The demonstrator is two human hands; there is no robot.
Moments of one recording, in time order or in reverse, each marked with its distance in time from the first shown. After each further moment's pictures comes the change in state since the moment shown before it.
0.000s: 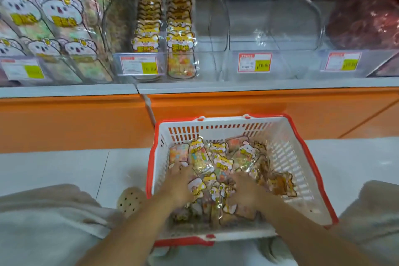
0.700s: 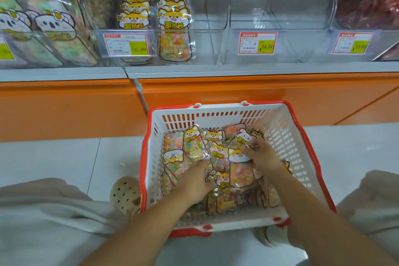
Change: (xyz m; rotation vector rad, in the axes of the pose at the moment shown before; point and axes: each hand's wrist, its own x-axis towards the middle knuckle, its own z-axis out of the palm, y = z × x) left_hand 0.008 0.038 0.032 -0.213 0.065 0.212; right_hand 0.006 0.022 -0.040 0.791 0.496 0.063
